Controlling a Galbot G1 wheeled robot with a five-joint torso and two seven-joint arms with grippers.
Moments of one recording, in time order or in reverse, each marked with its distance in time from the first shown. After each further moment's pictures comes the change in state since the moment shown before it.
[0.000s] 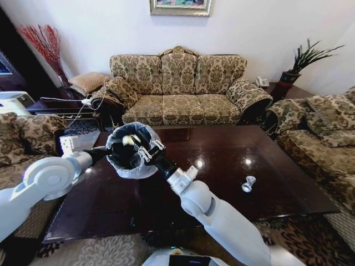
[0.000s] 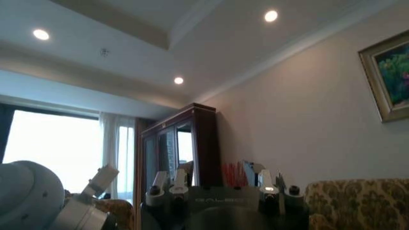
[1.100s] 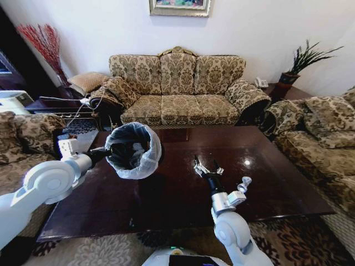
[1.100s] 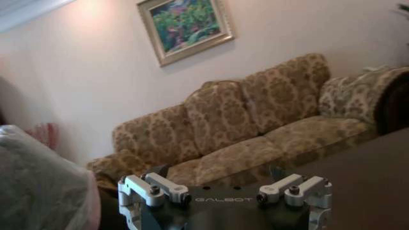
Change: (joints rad) left arm 0.004 -0.052 -0.010 -0.013 0.032 -0.006 0.003; right arm -0.674 0.090 0.534 0.096 -0.039 -0.040 0.199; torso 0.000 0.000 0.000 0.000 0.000
